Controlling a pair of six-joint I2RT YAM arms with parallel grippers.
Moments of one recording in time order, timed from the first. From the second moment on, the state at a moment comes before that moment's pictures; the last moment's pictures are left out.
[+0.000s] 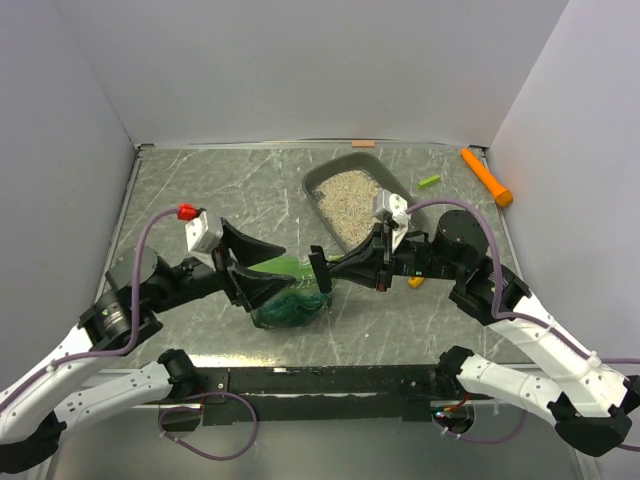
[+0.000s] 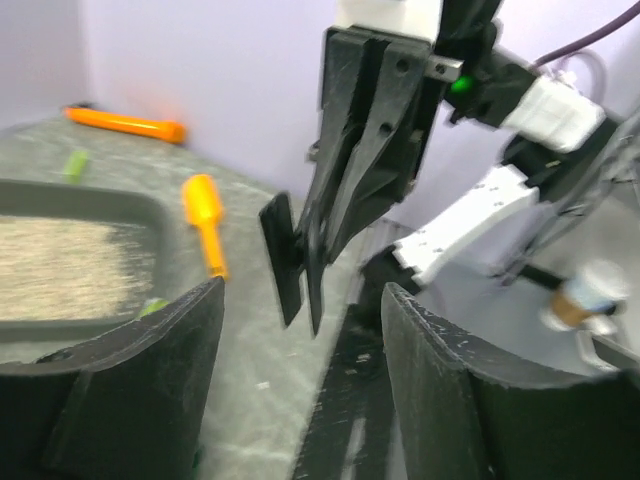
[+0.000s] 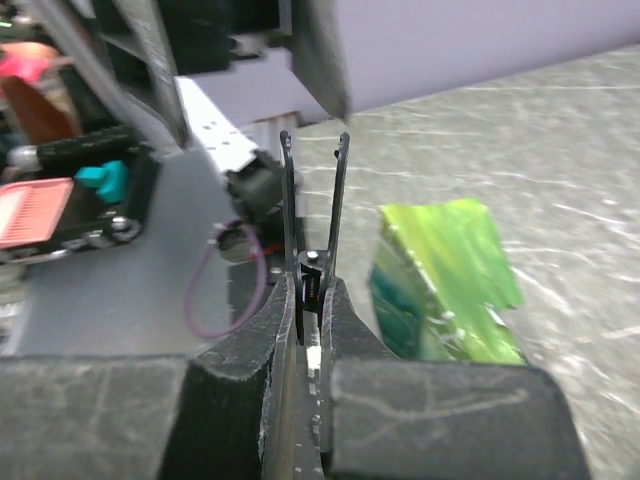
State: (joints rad) left arm -0.91 0.69 0.98 -0.13 0.33 -0.35; right arm 0.78 0.86 1.06 -0.26 -0.68 0.15
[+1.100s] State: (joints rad) left arm -0.91 0.86 0.79 -0.39 0.04 0.03; right arm 0.75 0.97 1.15 -0.48 -0.39 -0.37
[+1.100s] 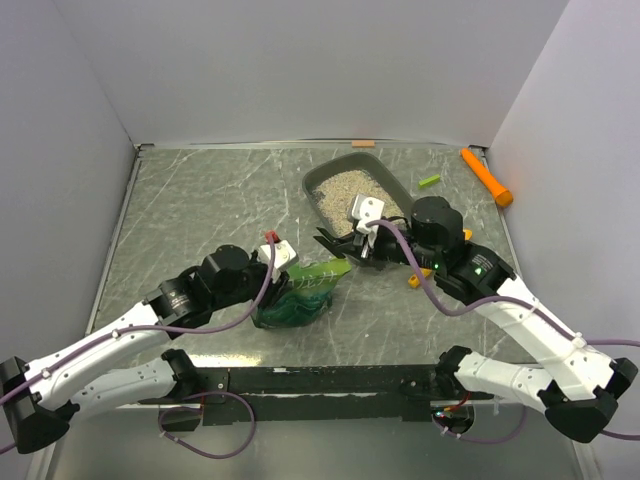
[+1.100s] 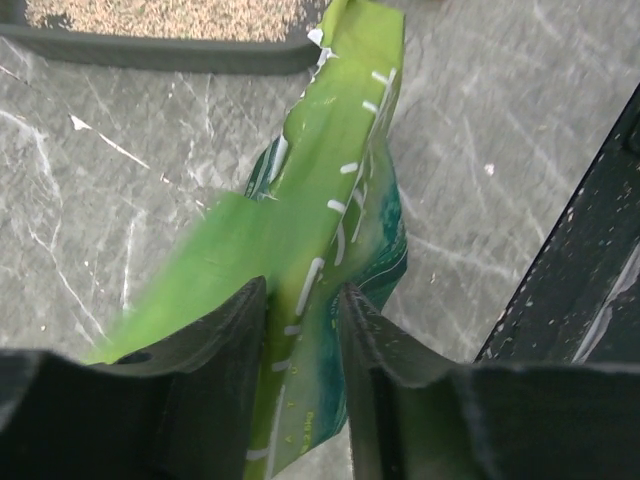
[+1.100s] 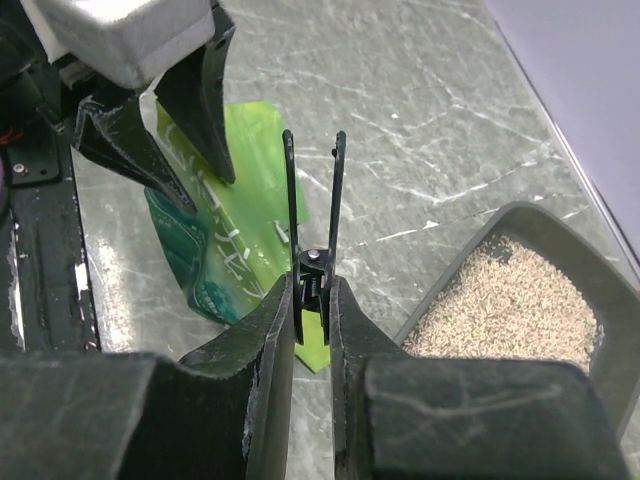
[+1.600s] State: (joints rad) left arm -0.91 0.90 0.74 -0.38 0.03 0.07; right arm 0.72 1.04 1.15 -0.53 -0.48 -0.41
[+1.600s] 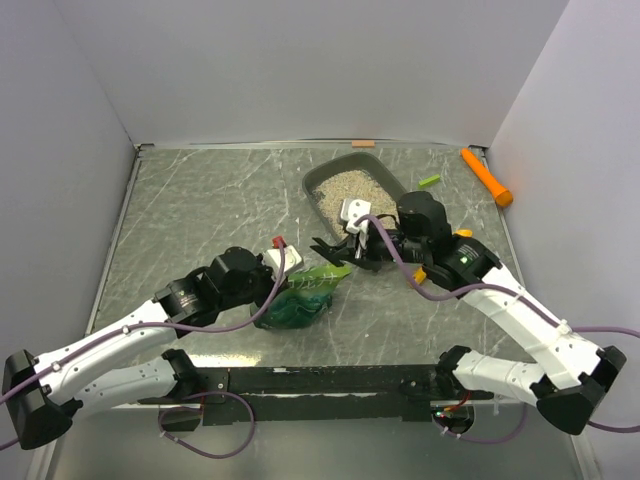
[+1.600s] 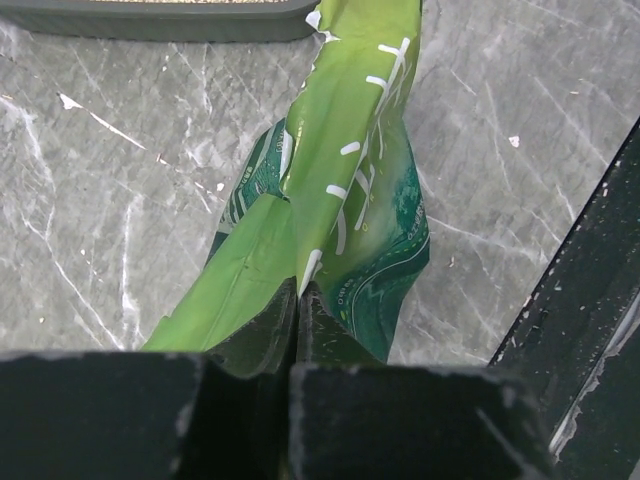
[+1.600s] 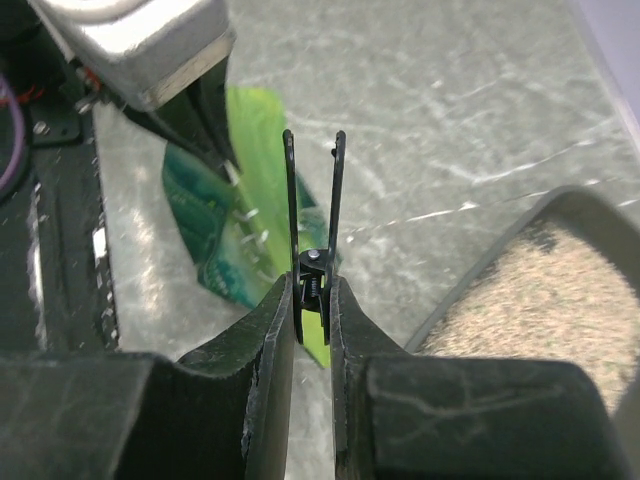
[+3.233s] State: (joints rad) left arm -0.91 0.85 0.71 -0.36 0.03 0.06; right arm 0.70 1.33 1.21 -0.61 -0.79 -0.72
